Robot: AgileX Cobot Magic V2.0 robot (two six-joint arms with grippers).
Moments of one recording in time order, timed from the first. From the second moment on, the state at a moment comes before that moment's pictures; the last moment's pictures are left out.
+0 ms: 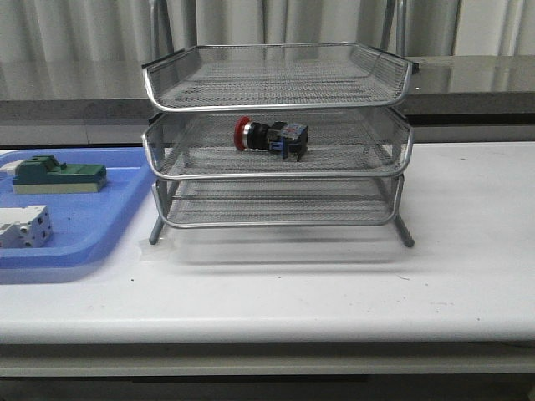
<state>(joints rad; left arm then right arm) -0.12 0.13 -0.19 -0.35 0.04 0.45 0.02 0.68 -0.68 0.16 0.71 -0.28</state>
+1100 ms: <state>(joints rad) -0.12 0.13 -0.19 -0.35 0.04 0.45 -0.01 0.35 -0.56 0.16 0.78 -0.28</state>
